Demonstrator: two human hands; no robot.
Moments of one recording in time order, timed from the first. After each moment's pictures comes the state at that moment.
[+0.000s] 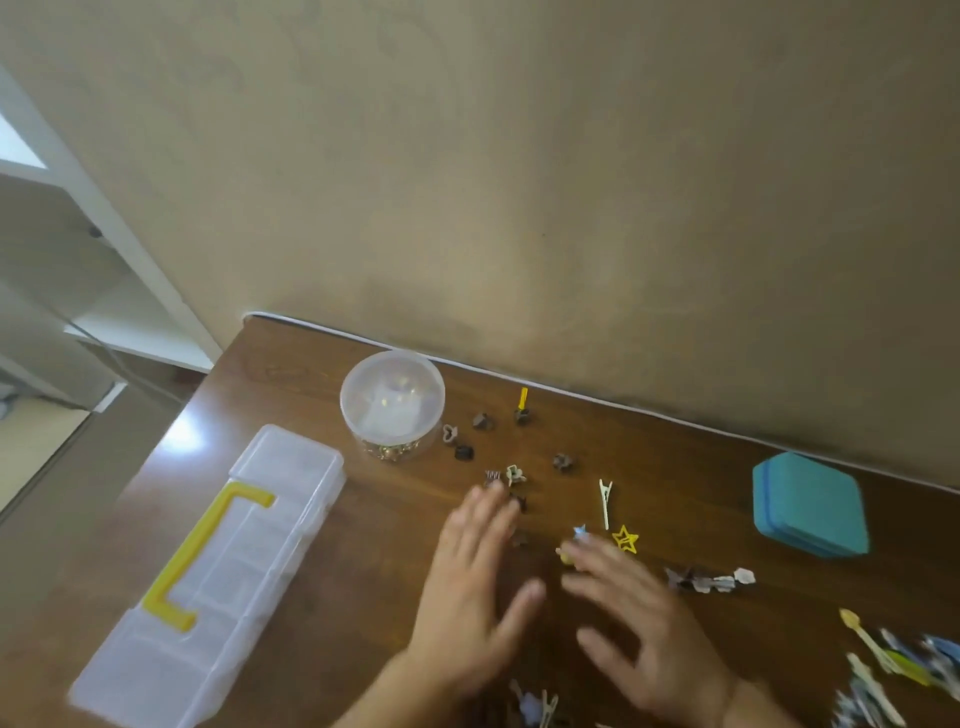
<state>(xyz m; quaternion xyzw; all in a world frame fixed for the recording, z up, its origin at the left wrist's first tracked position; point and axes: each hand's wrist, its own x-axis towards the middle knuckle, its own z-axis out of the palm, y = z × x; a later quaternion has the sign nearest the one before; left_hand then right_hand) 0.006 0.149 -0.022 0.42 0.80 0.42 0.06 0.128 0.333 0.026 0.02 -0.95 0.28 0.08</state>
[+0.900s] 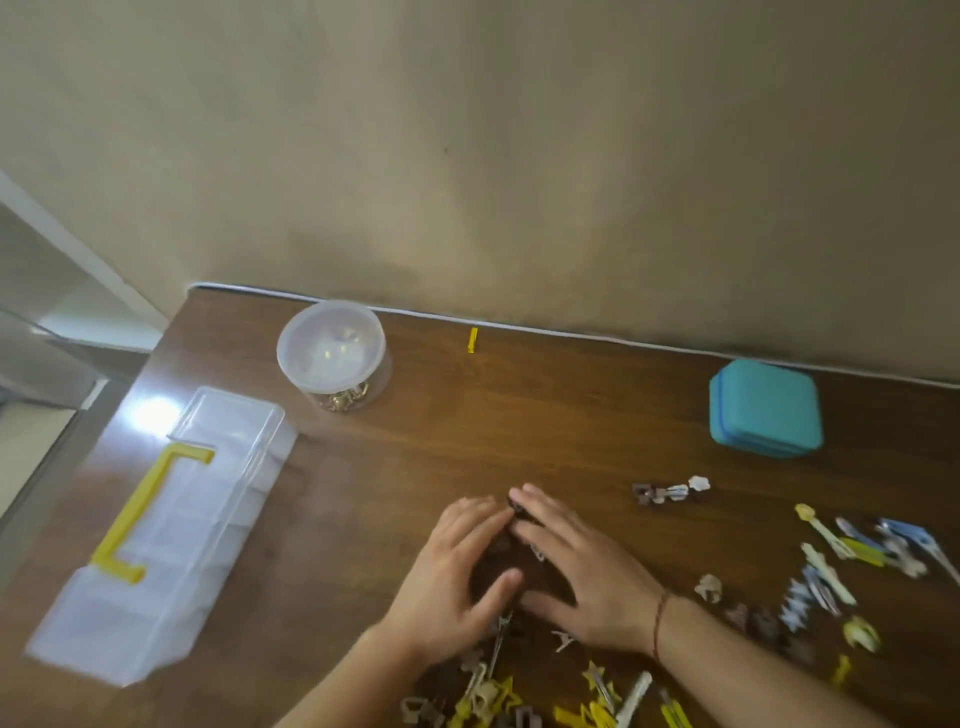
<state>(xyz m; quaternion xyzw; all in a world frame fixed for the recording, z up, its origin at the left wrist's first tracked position) 0.045 0.147 -0.036 0.46 0.78 0.38 0.20 0.157 0.332 -0.005 0.00 -0.95 0.28 -0.12</state>
